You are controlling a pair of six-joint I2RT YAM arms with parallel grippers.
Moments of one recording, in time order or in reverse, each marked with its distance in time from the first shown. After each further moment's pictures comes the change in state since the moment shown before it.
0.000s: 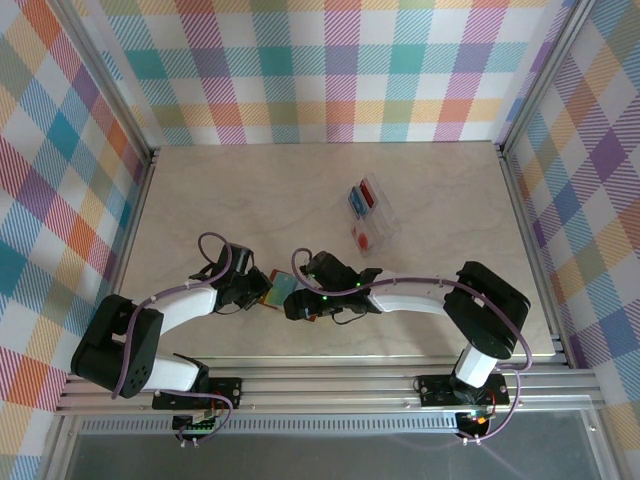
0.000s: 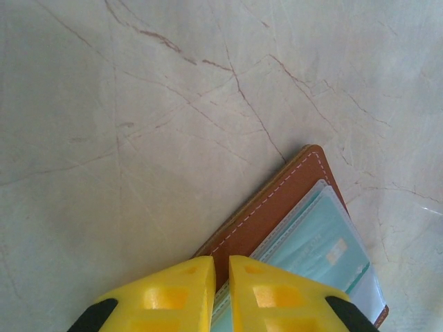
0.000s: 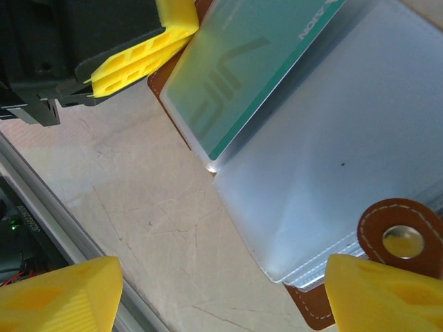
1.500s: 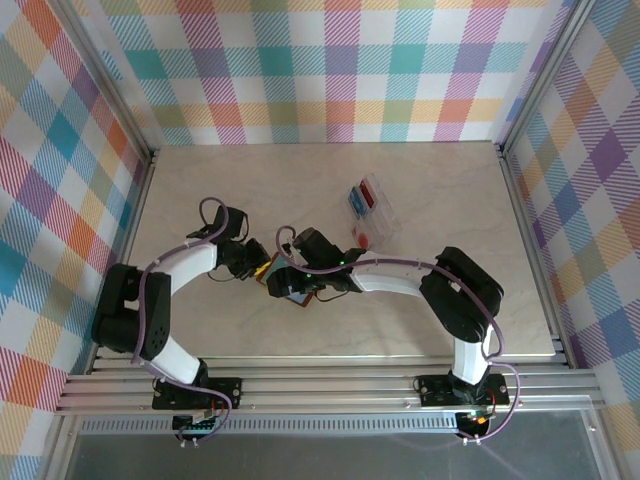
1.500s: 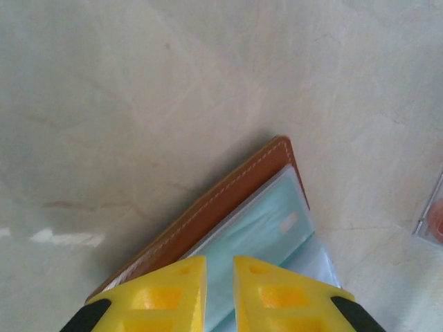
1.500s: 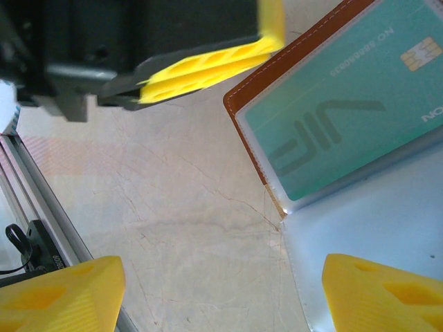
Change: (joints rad) left arm 0.143 0.227 0.375 -0.277 0.135 0.195; right arm -0.066 0.164 0.228 0.022 -0.062 -0.091
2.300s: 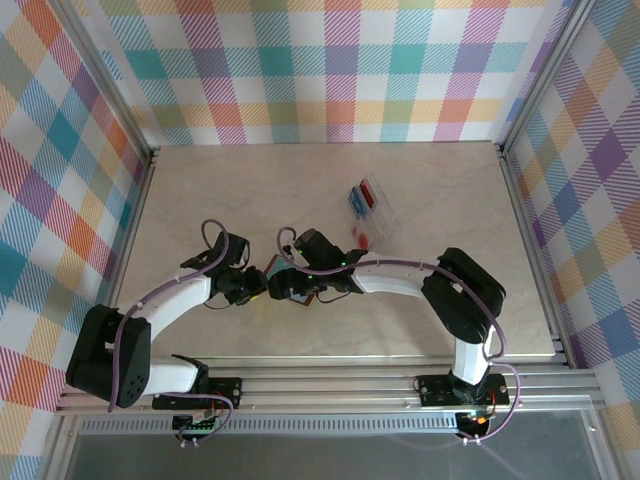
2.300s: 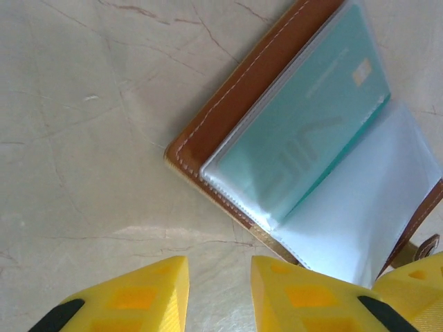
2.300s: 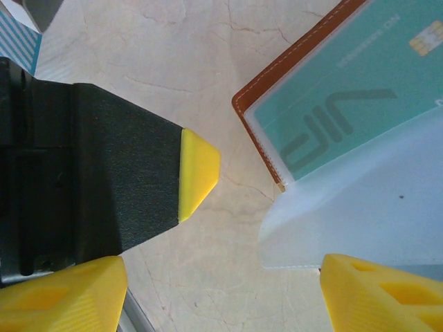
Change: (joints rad) left arm -0.093 -0.278 -0.218 -0.087 -0.080 0.068; right arm 0.000 -0.010 -0.012 0.000 -0.031 0.003
